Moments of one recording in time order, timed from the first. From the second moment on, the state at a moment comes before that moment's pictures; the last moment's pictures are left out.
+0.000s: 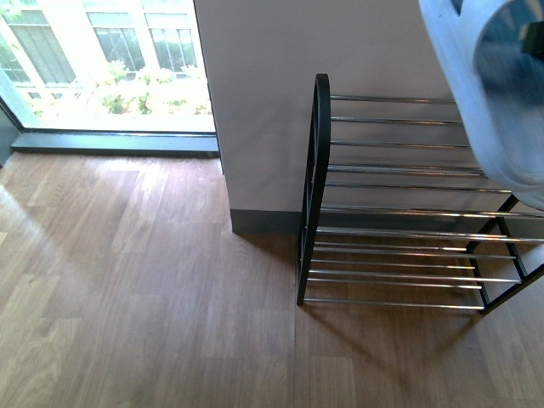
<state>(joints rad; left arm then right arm) -0.35 0.94 0.45 0.05 -0.64 -0.07 0.11 2.02 1.00 0.44 0.11 -0.05</state>
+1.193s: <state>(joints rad) -0.35 0.94 0.45 0.05 -0.64 -0.07 0.05 2.17 1.17 0.45 0.16 -0.12</state>
